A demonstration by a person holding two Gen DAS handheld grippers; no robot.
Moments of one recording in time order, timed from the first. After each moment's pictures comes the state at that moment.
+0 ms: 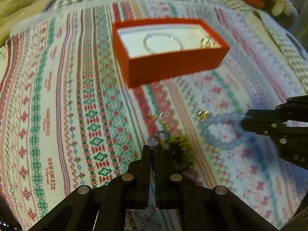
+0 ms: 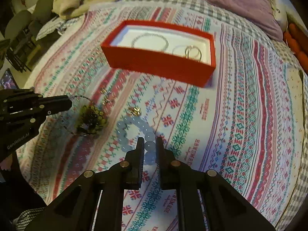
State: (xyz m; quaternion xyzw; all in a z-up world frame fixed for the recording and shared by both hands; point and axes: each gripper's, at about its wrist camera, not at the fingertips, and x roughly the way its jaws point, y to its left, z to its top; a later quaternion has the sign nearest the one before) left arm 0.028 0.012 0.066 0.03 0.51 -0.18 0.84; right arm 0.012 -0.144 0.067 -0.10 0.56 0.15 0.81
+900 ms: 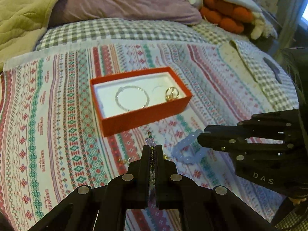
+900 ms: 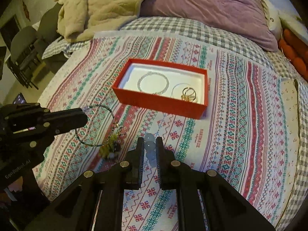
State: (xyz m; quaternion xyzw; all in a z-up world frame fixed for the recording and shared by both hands) left arm 0.026 0.002 0.130 0.00 0.44 -0.23 0.87; right arm 0.019 -0.138 0.121 -0.06 0.51 0.16 0.85
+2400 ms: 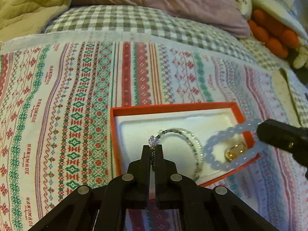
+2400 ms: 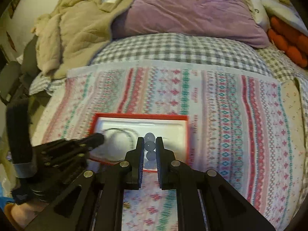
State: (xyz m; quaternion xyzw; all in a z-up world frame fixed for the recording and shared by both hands) left arm 0.150 -0.001 0.069 -0.06 0.47 -0.13 0.87; right arm 0.130 -0.166 0.123 0.01 0.47 0.11 0.87
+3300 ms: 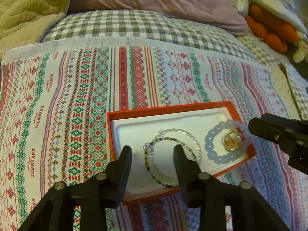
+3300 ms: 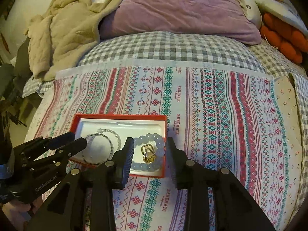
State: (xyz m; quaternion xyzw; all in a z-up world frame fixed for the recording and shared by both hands) left arm 0.143 -0.006 0.082 -0.04 0.46 -0.13 0.88; right arm 0.137 -0.191 0.113 0.01 0.47 0.09 0.88
